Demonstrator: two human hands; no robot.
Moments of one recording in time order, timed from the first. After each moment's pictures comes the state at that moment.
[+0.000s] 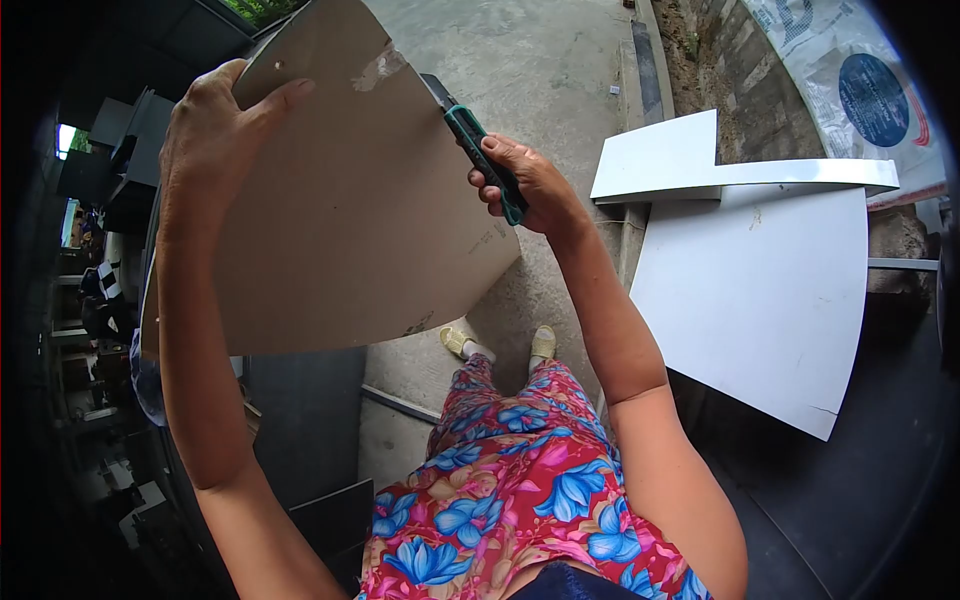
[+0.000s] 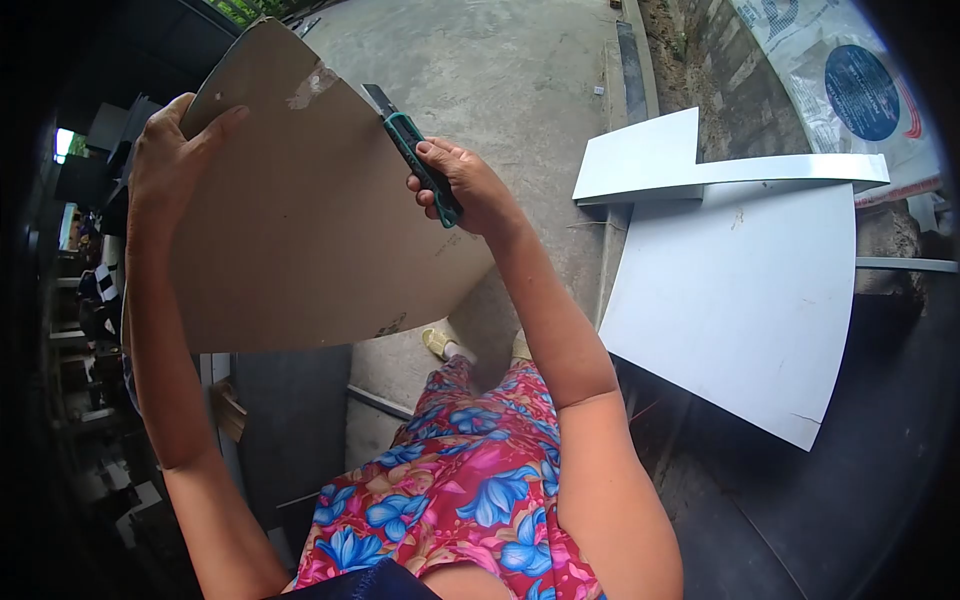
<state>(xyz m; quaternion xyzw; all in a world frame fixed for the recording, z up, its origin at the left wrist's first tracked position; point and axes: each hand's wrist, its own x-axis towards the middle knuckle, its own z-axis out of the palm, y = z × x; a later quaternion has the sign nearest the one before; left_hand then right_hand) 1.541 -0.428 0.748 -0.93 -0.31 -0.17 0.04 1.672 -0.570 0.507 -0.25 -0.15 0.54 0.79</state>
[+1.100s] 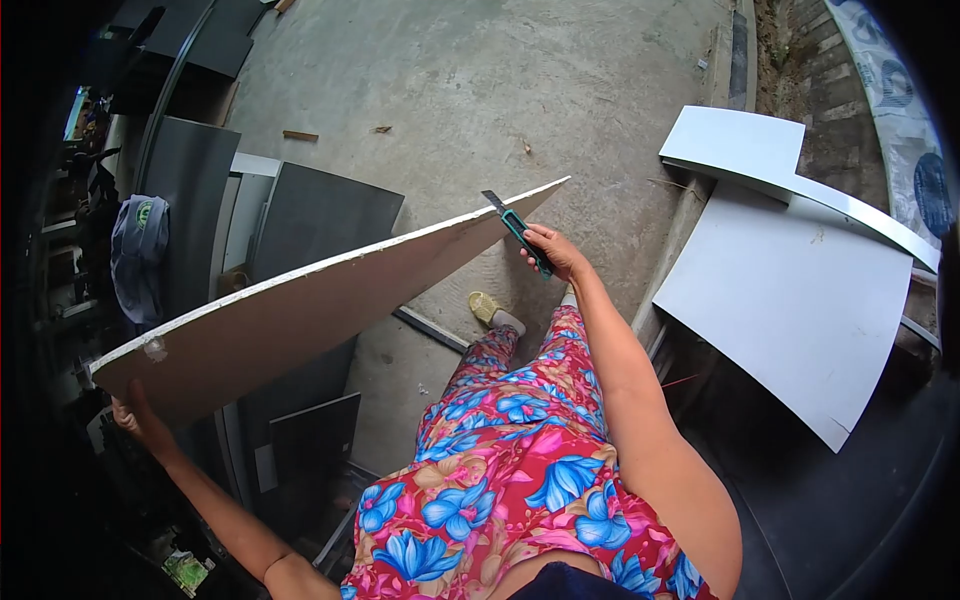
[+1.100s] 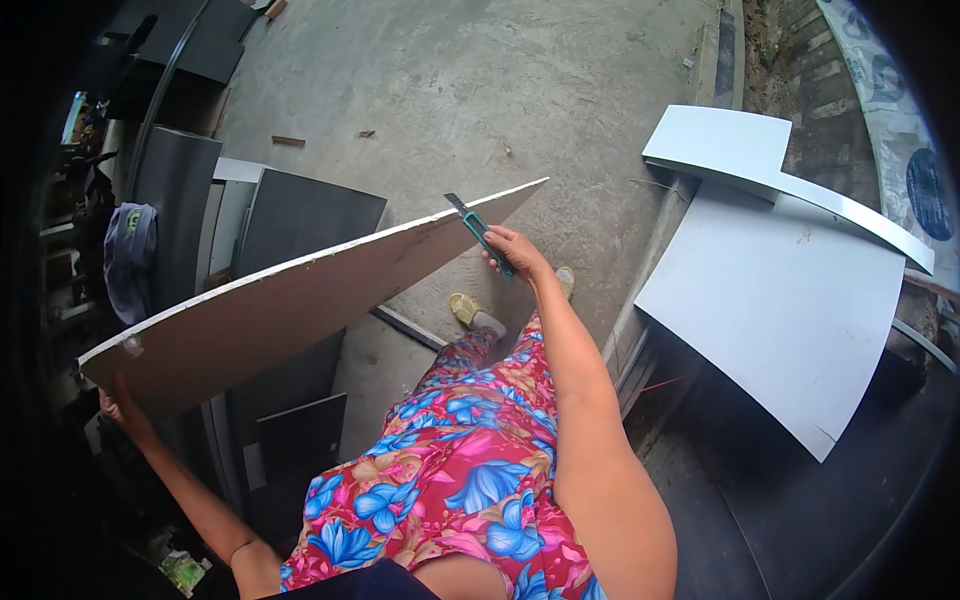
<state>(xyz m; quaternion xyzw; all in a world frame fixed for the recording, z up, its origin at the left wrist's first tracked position) 0.950 -0.270 0.702 -0.79 -0.47 -0.38 -0.11 1.448 -0.506 0.236 -0.46 -0.04 0.67 0.58</state>
